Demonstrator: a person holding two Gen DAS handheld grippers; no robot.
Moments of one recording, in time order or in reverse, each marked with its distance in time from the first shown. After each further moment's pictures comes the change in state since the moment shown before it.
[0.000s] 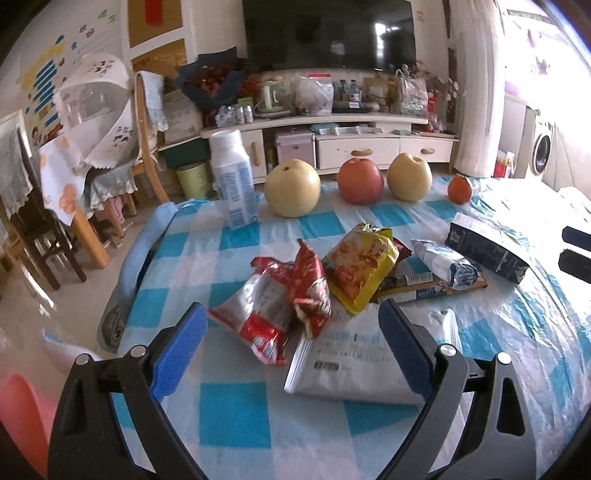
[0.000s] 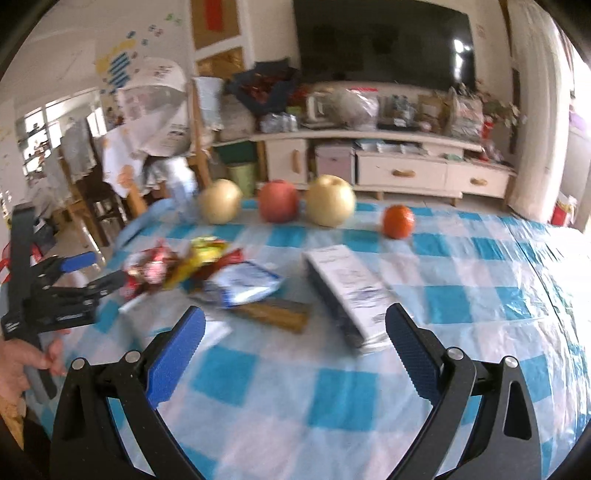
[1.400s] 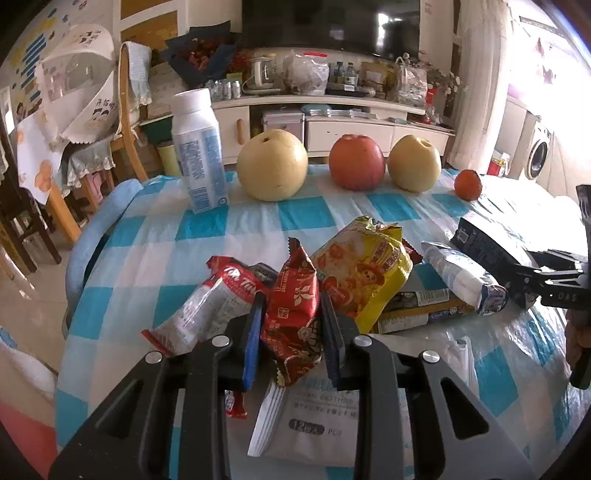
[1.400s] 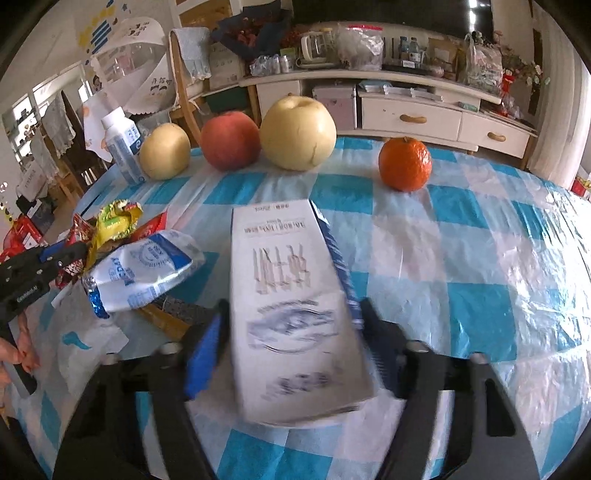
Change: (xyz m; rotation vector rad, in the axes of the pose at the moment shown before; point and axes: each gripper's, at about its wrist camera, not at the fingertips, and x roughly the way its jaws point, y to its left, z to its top) left arm 0.059 -0.006 0.008 -0.060 0.074 -0.068; right arm 0.108 -0.044 0.010 -0.009 0.206 0.052
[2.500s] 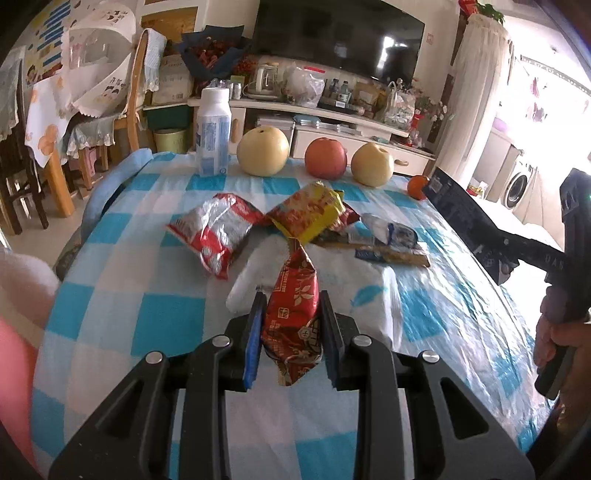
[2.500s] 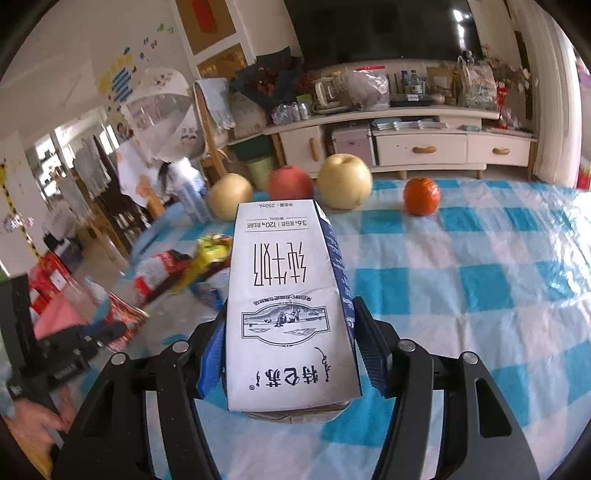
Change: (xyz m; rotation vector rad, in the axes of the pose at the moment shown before) left arm -0.085 0.000 -0.068 -0.121 -0.044 -0.119; right arm -0.087 0.052 -0.032 0.081 -0.191 0.139
